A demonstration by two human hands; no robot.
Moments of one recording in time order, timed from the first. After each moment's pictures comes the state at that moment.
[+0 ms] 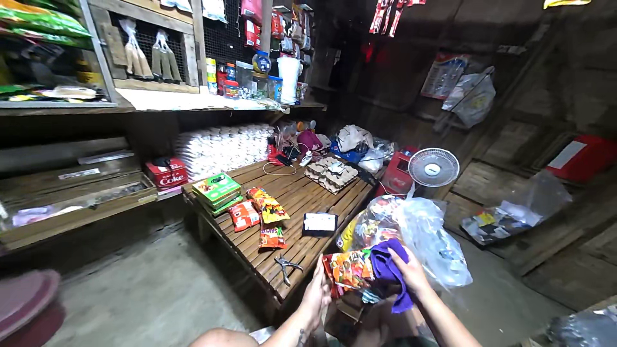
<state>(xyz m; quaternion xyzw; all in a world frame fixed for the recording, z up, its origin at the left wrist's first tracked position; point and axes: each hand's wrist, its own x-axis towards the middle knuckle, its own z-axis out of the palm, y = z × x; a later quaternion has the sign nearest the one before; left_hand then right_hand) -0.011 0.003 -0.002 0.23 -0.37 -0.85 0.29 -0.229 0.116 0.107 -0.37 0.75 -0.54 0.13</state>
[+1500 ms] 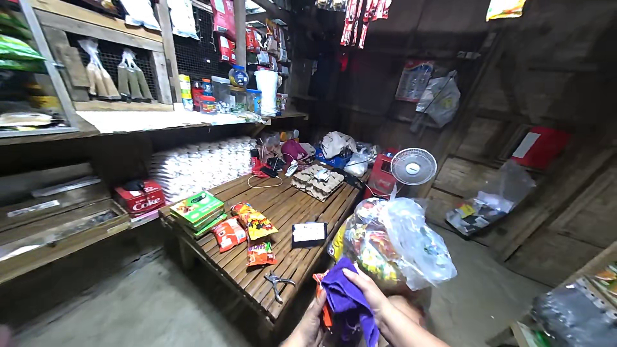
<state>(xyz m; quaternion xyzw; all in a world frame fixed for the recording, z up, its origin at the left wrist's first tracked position) 0.006 0.031 0.014 0.09 -0.34 -0.89 0.28 -0.135 0.103 0.102 -0.31 0.57 -0.61 0.46</state>
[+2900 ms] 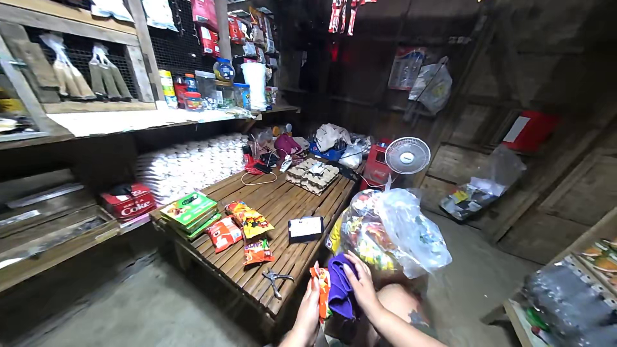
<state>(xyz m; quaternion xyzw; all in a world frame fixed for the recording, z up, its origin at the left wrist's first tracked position) -0.011 0.020 -0.002 0.19 -0.46 -0.80 0.34 -0.170 0.090 0.026 -0.45 0.74 -0.49 0.09</state>
